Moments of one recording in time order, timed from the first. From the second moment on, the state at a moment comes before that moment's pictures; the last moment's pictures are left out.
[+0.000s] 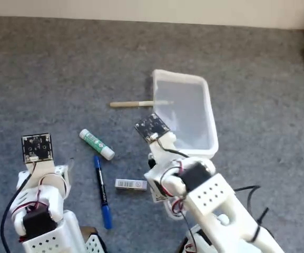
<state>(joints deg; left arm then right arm) -28.3 -104.1 86.5 71.5 -8.4 -36.9 -50.9 56.3 64.8 6.4</state>
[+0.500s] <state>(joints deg) -10.8 -104.2 73.9 71.6 4.2 -36.9 -72.0 56.3 65.6 8.5</state>
